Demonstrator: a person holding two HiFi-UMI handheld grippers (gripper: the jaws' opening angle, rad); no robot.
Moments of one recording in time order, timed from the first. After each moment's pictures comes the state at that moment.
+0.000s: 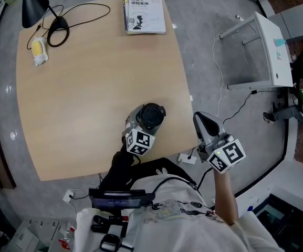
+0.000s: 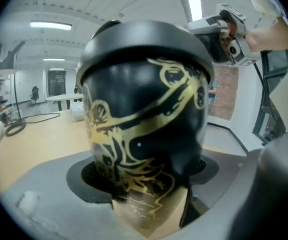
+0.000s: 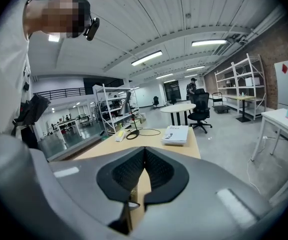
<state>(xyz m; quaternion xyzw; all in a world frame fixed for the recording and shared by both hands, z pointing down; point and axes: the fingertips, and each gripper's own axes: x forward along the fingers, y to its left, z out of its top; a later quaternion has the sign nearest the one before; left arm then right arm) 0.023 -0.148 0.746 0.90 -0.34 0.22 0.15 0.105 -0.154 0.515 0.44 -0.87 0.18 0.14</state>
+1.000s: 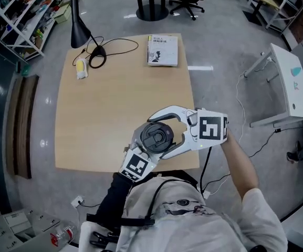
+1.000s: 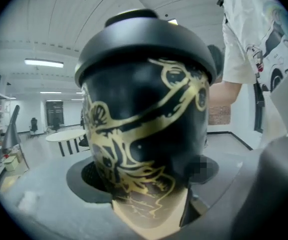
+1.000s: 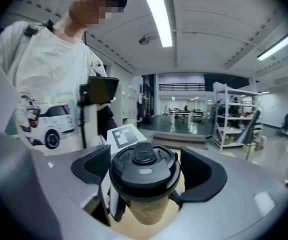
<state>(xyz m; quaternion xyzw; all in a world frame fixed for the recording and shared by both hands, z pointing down) 0.054 -0.117 0.489 0.93 -0.35 0.14 0.02 0.001 -0.063 0.393 -0.25 -0.96 -0.06 0.14</state>
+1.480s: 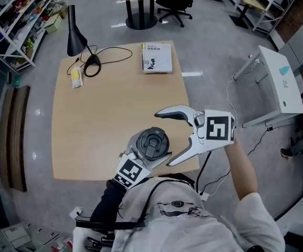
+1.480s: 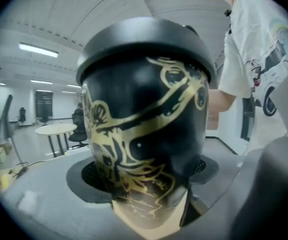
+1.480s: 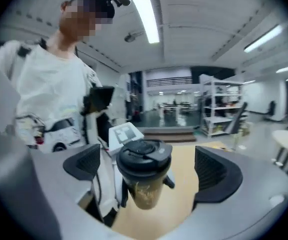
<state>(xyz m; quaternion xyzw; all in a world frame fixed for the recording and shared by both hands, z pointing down) 0.028 -0.091 0.471 0.94 -0.30 0.13 0.05 -0.009 -0.063 0.365 -0.18 -0.96 0.00 0.20</state>
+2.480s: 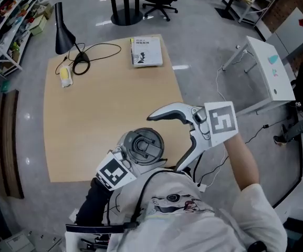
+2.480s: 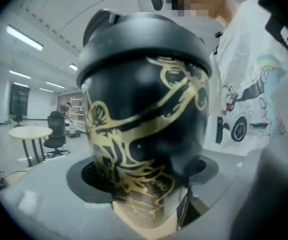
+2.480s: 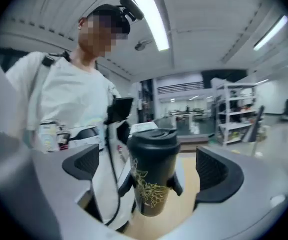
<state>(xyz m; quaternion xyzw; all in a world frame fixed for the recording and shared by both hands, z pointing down) 0.014 -0.052 0.417 0.98 -0.17 0.08 0.05 -0.016 -0.027 0.343 -0.26 -0.95 0.01 0.17</state>
